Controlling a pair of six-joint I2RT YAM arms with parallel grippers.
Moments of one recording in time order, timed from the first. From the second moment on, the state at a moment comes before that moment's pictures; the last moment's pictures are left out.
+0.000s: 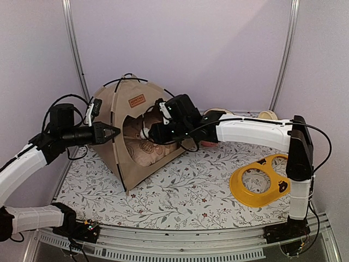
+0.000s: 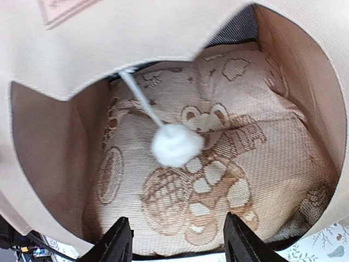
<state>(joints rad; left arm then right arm) -0.32 0.95 0.80 -0.24 0.55 -0.44 1.00 2.04 1.76 -0.30 0.12 0.40</state>
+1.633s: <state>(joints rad) -0.29 0.99 0.79 -0.09 0.88 -0.30 0.96 2.08 1.78 -0.20 -0.03 0.30</state>
